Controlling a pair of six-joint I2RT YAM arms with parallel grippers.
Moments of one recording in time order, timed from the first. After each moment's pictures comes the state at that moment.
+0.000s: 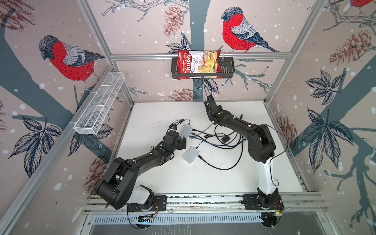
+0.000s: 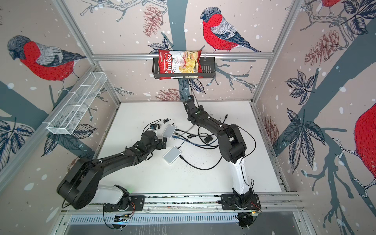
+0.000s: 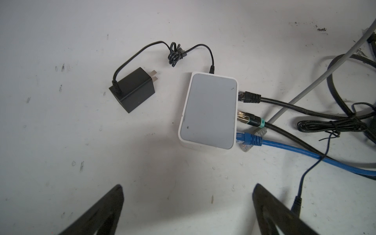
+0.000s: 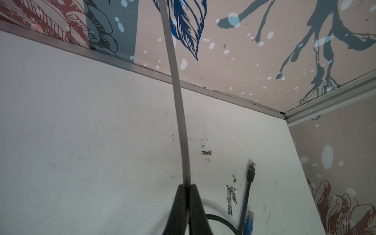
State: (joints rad) left arm -0.51 1.40 0.59 0.14 -0.20 -0.29; right arm 0.63 2.10 1.71 -0.31 0.67 -0.02
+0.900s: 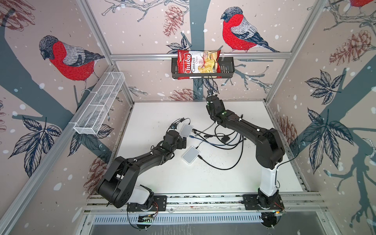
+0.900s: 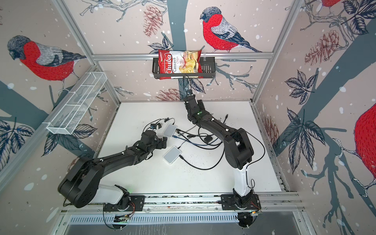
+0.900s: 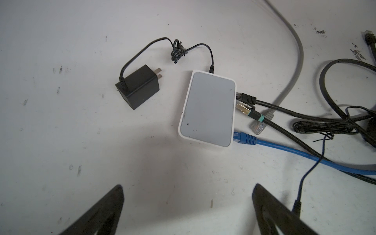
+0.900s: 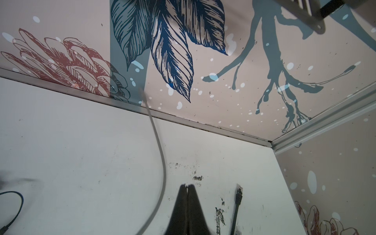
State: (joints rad) left arm -0.50 1.42 0.60 0.15 -0.19 -0.29; right arm 0.66 1.97 1.63 -0.17 0.68 -0.11
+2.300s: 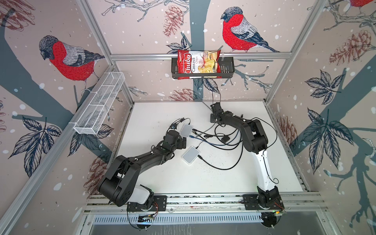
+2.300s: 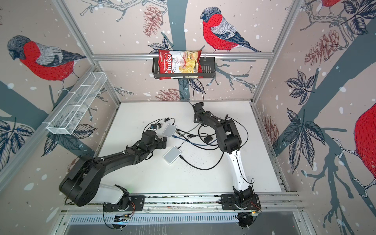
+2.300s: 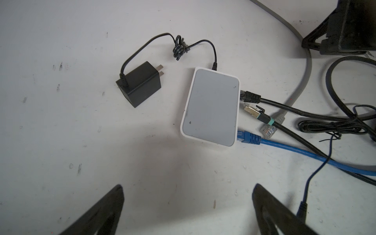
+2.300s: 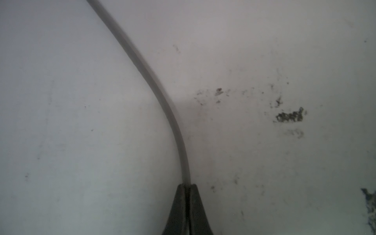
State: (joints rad) left arm -0.50 1.43 0.60 0.15 -0.19 -0.29; right arm 0.47 2.33 1.73 -0.35 0.30 0.36
